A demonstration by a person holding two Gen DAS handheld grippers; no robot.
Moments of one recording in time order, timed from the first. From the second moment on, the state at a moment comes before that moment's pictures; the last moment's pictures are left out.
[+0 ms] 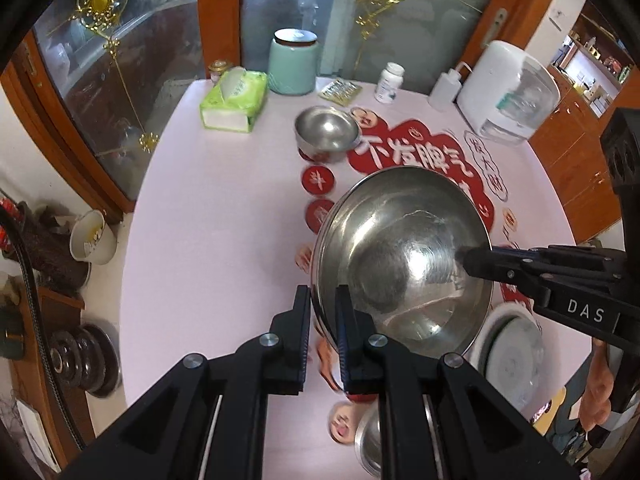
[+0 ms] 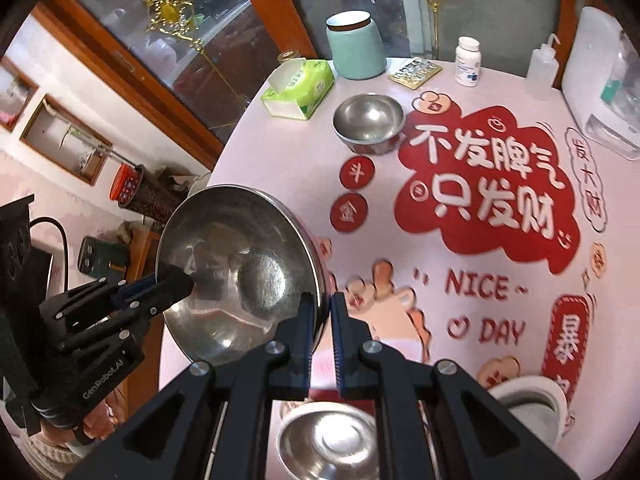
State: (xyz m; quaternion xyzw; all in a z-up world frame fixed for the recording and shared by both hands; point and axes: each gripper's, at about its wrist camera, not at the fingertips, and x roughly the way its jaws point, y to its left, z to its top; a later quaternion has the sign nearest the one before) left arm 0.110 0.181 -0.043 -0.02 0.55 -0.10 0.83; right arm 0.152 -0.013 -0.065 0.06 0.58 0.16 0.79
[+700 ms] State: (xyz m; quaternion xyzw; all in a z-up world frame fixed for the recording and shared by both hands) left arm -0.001 0.130 -0.128 -0.05 0.62 -0.11 0.78; right arm 0.040 -0.059 -0.149 0.04 0.64 0.15 0.75
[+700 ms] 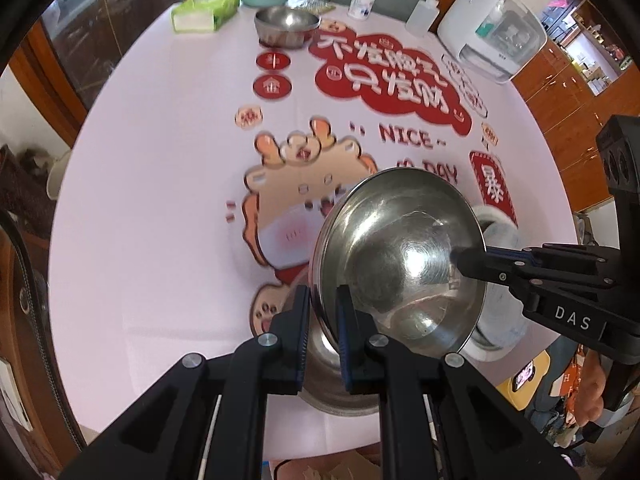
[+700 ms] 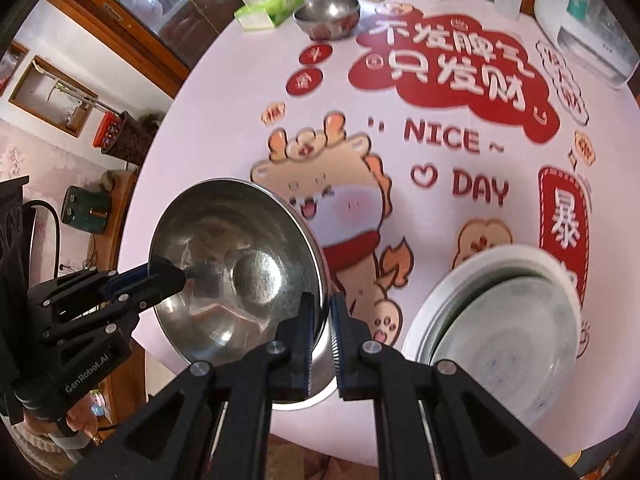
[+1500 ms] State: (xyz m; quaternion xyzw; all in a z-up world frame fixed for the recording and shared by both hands) left arm -0.024 0.132 -0.191 -0.05 0.67 -0.11 0.73; right arm 0.015 -0.046 -0.203 0.01 0.68 0.15 0.71
